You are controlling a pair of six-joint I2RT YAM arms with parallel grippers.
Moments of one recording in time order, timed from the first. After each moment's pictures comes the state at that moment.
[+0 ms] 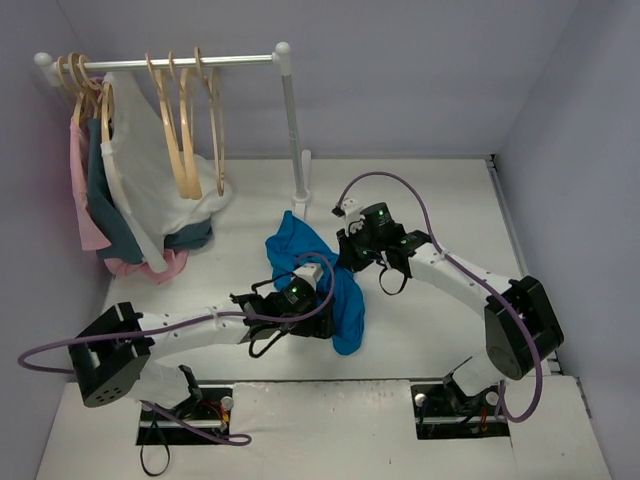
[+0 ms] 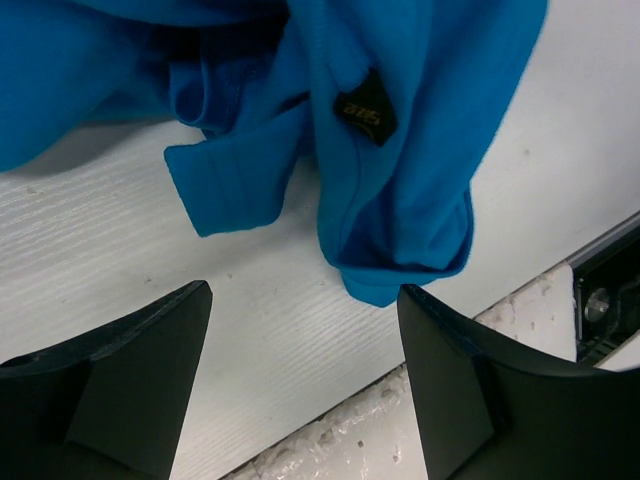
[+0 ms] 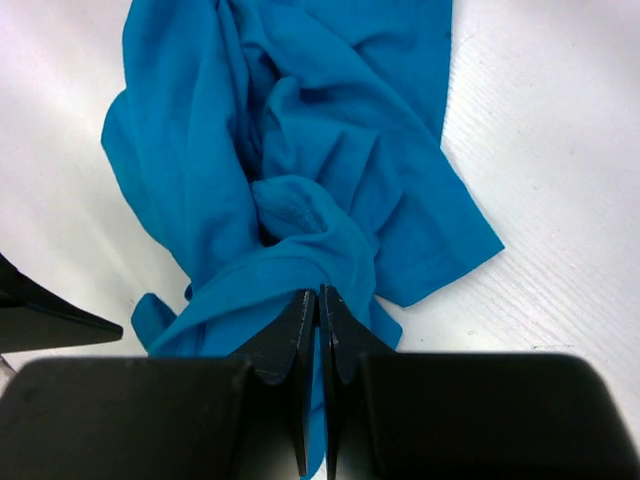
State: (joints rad) left arm -1.02 1.35 0.72 -0.21 -0.05 -0.80; right arm 0.58 1.52 0.98 -0.25 -0.28 0.04
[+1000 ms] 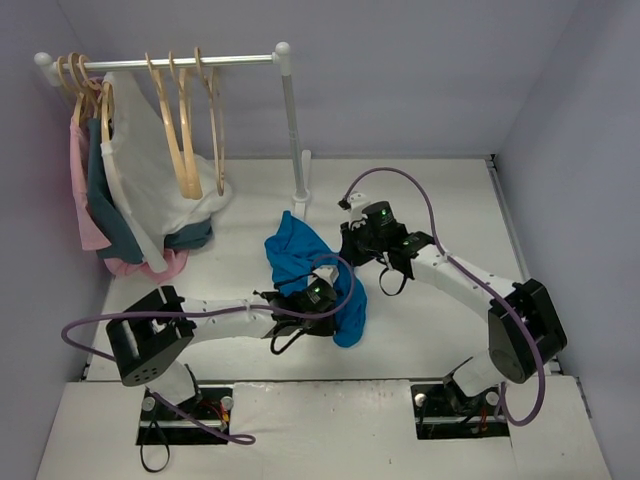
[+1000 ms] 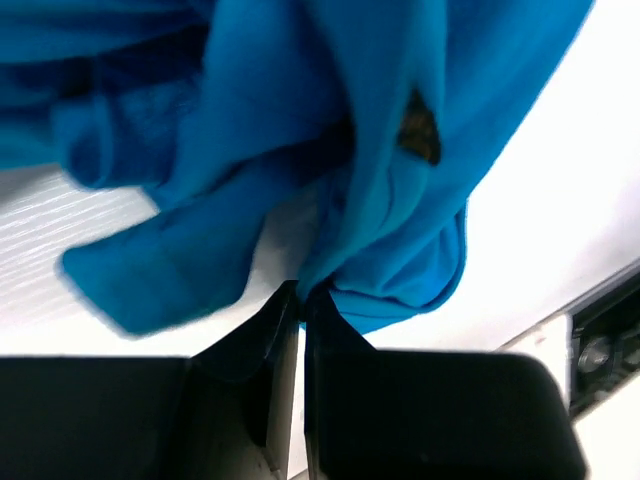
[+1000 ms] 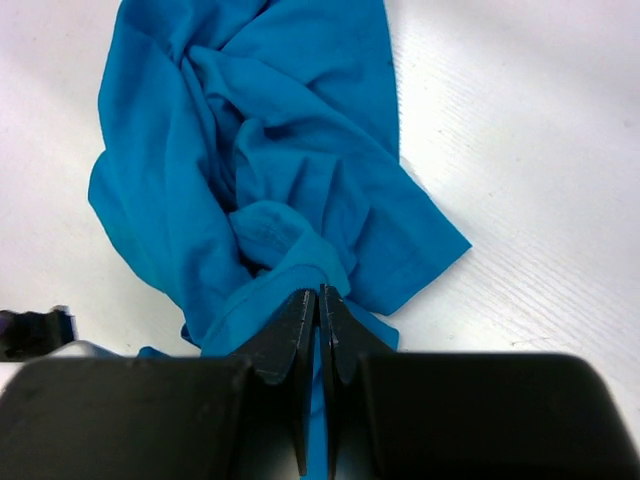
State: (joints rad) left arm -1.05 1.57 0.82 -0.15 -0.07 -0.86; right arm 0.58 1.49 0.97 -0.19 -0.17 0.14
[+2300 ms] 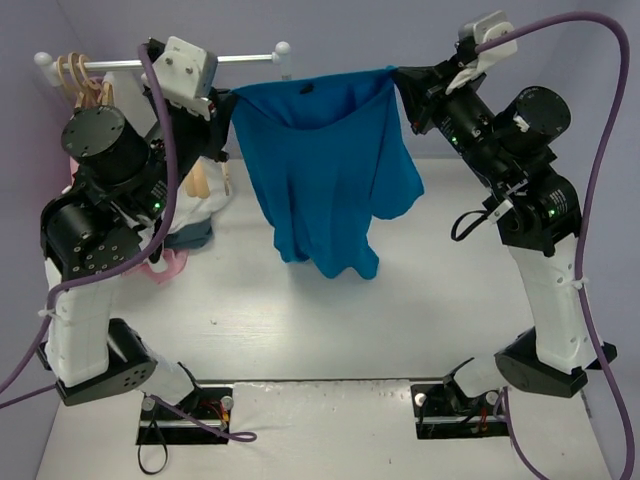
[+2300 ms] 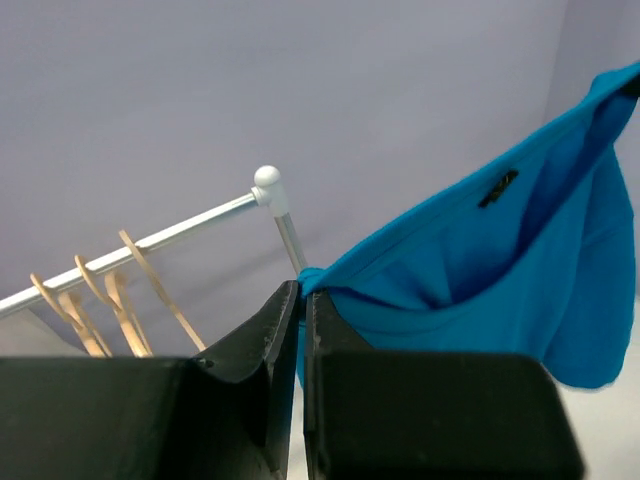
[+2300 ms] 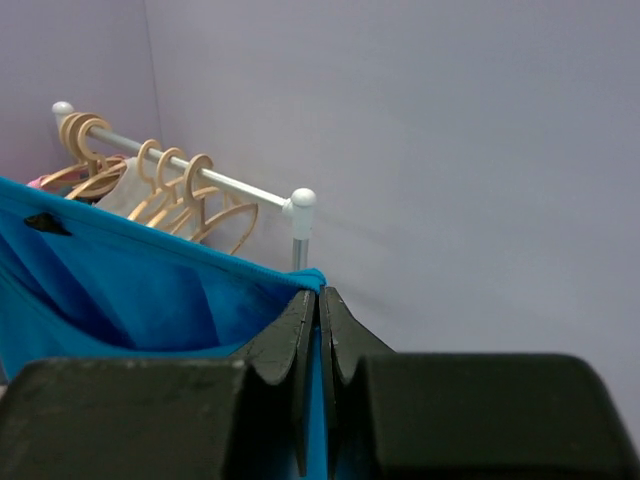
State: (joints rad) left arm -0.83 1.48 2.54 -0.87 -0.37 0.23; right arm 0.57 1.44 2.21 -0.49 -0.03 -0.12
